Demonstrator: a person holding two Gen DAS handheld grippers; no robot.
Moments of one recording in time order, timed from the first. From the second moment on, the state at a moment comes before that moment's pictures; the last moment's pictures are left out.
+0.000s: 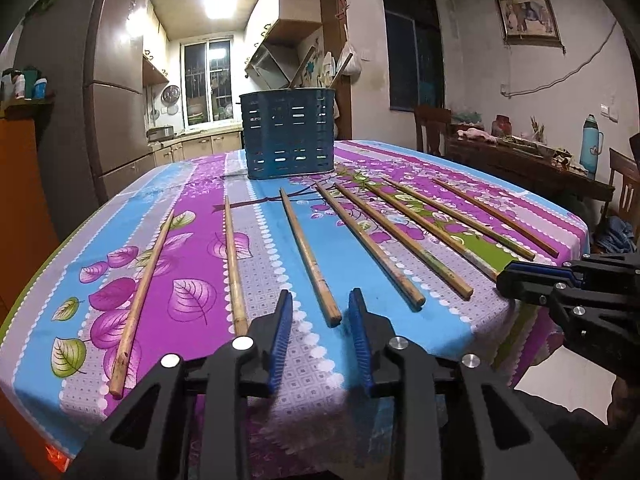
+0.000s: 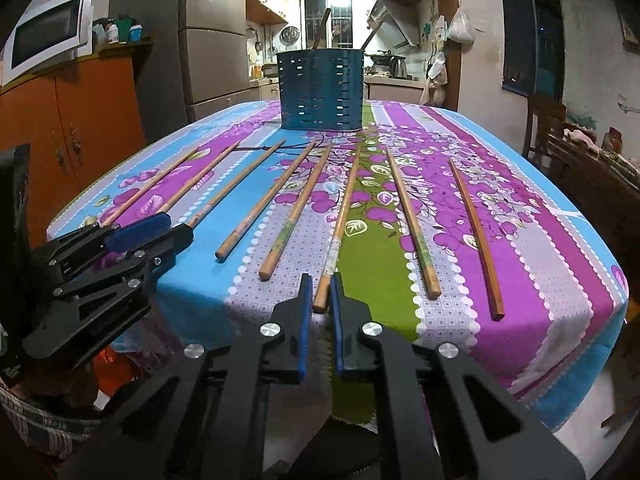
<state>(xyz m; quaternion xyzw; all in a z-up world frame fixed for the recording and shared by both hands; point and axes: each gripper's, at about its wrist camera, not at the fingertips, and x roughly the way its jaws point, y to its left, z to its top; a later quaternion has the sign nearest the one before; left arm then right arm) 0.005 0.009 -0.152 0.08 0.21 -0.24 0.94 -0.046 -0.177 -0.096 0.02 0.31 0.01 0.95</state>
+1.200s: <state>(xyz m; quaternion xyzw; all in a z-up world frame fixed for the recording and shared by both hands) 0.016 0.036 -0.017 0.02 0.10 -0.25 0.96 -0.039 -0.229 0.030 0.00 0.12 0.06 0.99</state>
